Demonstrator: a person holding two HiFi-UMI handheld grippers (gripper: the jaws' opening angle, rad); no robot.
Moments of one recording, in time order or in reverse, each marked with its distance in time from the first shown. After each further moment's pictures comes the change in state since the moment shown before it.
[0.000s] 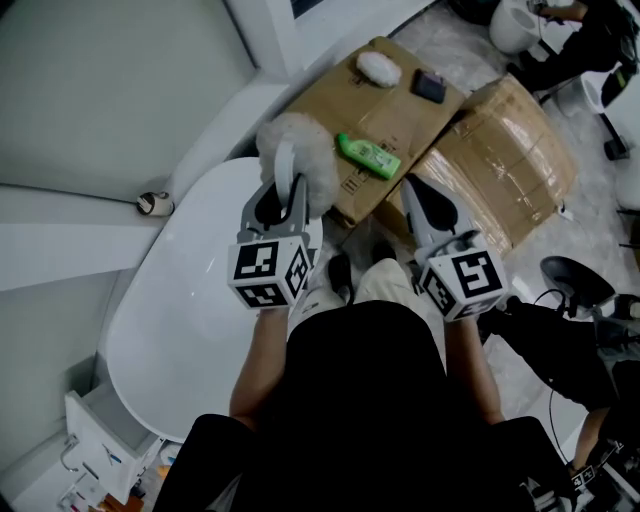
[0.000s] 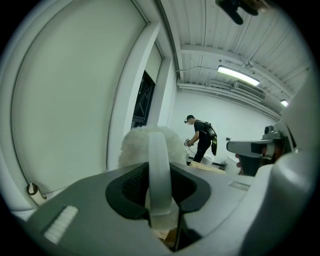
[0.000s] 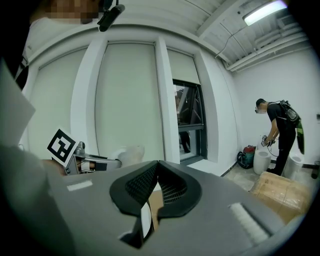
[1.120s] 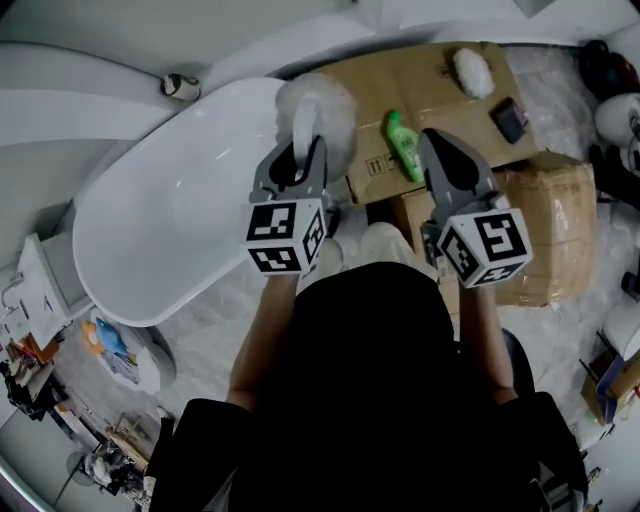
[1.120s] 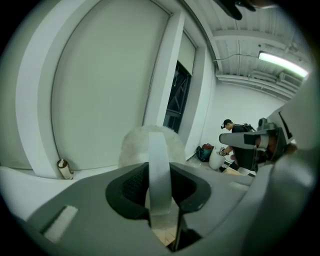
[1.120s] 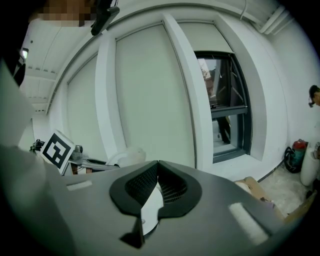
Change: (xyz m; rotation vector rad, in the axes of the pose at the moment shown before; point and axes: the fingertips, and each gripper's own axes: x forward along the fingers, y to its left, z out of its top) left arm 0.054 0.045 -0.030 -0.183 0.041 0.424; right arm 0.152 -0.036 -0.002 -0.076 0.156 0.479
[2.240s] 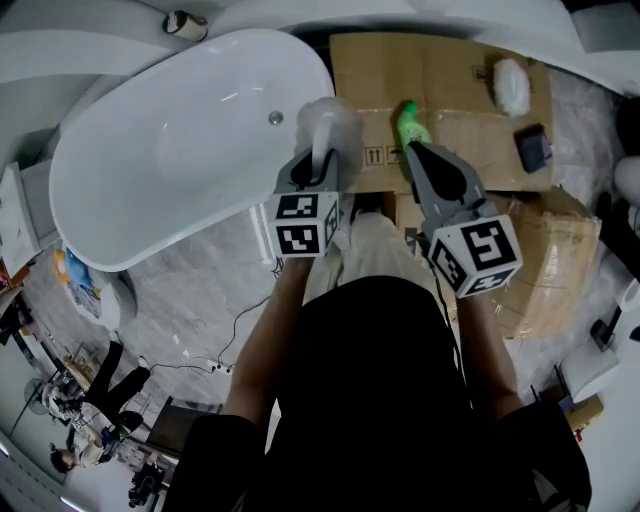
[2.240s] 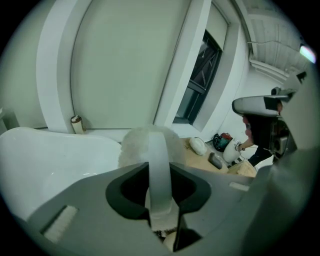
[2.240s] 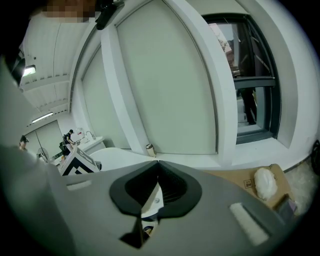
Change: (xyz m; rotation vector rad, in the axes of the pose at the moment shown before) left arm 0.067 0.008 -0.160 -0.209 0.271 0.196; right arm 0.062 -0.014 -0.084 -0.020 0.238 0.275
